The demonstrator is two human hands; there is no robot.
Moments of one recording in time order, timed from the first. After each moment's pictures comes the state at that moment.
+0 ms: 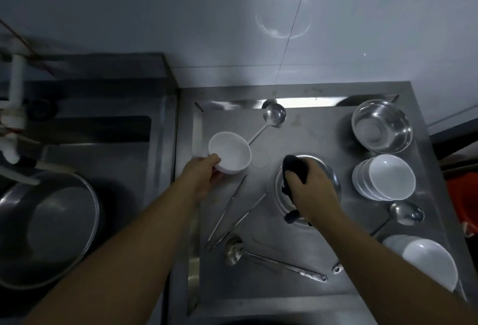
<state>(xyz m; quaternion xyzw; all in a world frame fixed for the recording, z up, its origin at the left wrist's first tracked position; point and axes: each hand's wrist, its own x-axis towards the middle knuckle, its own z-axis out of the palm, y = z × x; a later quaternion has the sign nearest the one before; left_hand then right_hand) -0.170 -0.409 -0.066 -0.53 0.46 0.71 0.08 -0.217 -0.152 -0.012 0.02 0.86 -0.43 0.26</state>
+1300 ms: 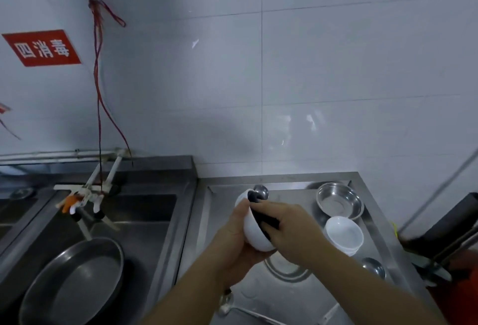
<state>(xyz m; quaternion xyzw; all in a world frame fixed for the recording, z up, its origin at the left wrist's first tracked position) -0.042 -0.200 0.190 -0.20 0.42 0.89 0.03 -0.125 -0.063 0.212 -0.41 0.81 -0.41 0.07</state>
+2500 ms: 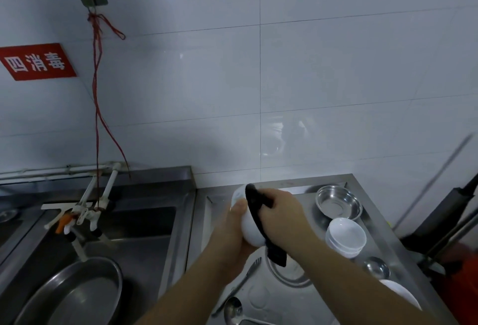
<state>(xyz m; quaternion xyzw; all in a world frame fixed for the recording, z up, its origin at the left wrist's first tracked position) -0.035 -0.241 0.205 -0.13 0.49 0.86 -0.01 -0.107 -0.130 0.233 -0.20 0.85 -0.49 0.10</state>
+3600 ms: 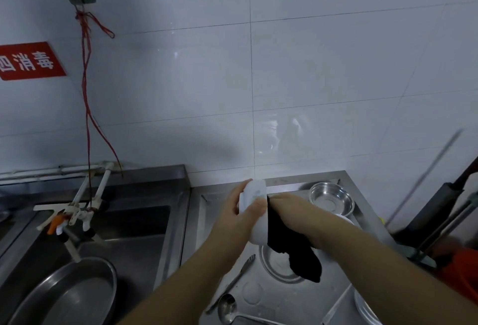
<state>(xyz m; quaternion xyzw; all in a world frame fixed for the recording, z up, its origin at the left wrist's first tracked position) -0.046 -0.224 0.219 -0.11 0.66 0.74 -0.08 -0.132 -0.083 0.255 -0.13 0.74 -0.53 0.38</state>
